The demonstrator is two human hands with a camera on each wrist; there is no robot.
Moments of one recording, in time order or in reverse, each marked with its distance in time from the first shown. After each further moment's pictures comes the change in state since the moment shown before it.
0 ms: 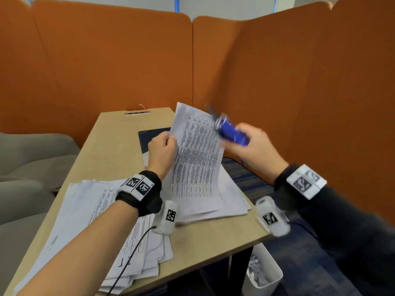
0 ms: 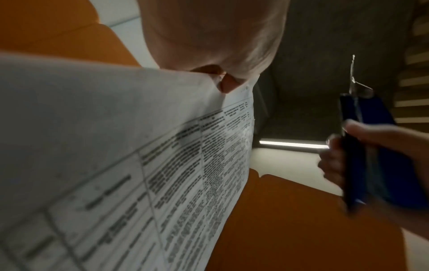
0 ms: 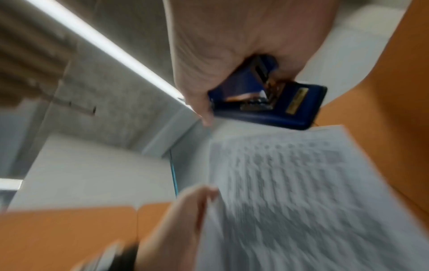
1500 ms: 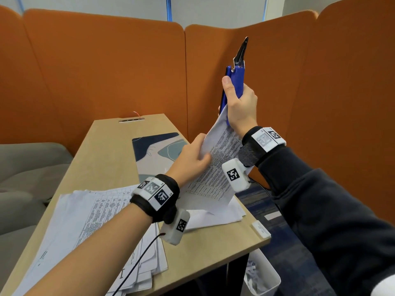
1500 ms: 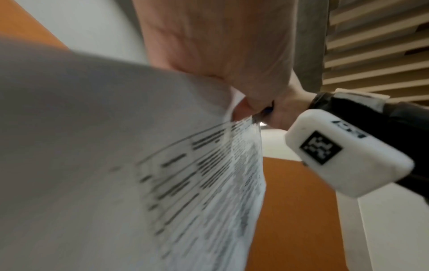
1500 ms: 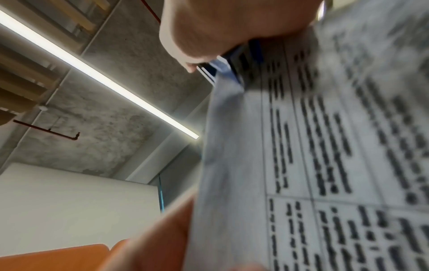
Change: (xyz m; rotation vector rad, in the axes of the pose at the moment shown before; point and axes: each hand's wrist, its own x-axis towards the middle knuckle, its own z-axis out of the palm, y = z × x) left_hand -0.019 0.049 0.039 0.064 -0.436 0.329; right_hand 0.092 -0.033 -0.007 0.259 0.538 0.019
